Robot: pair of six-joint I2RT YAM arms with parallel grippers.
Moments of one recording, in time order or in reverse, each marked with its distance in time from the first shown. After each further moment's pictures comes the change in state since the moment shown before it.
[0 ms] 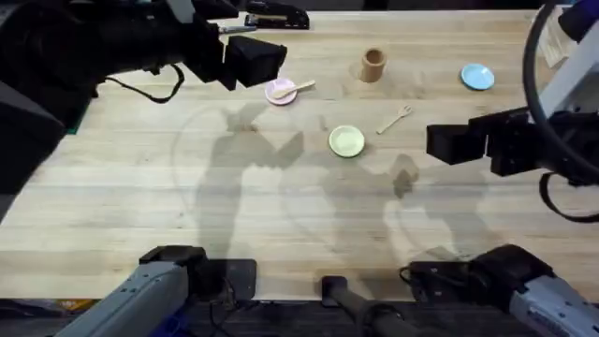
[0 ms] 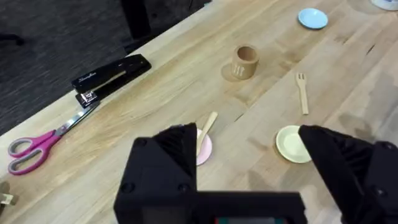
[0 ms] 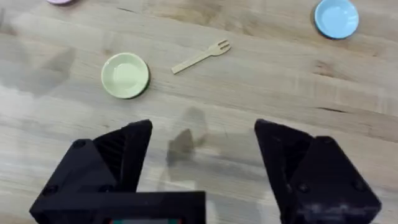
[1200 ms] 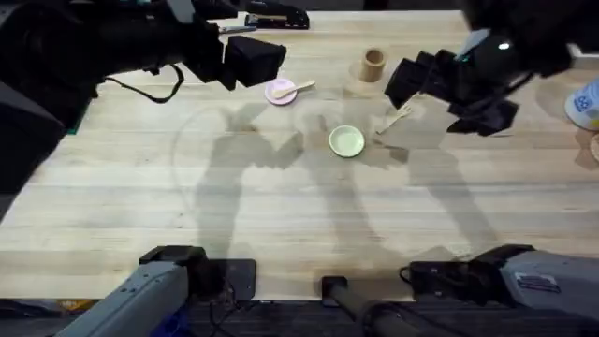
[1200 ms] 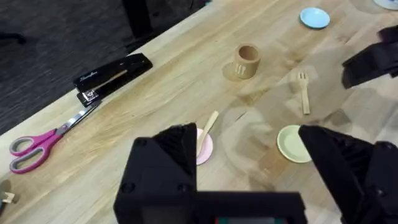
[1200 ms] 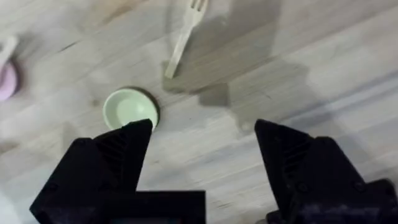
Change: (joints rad) left arm 0.000 0.000 0.000 -0.001 -0.006 0.000; right arm 0.000 0.692 0.356 -0.173 0.003 0.715
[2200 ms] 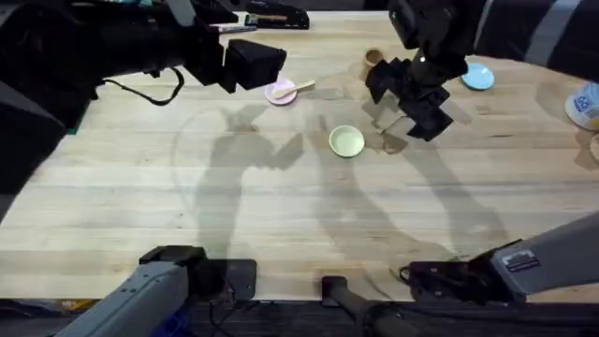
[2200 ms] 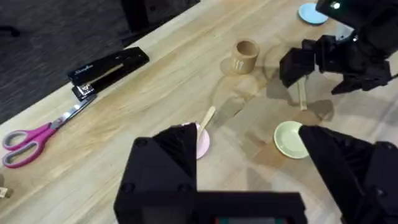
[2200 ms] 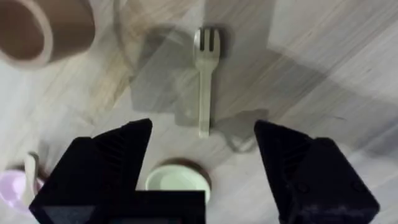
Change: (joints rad) left arm 0.000 0.000 0.000 -0.025 0.000 0.000; right arm -0.006 0.321 0.002 0.247 0.017 0.401
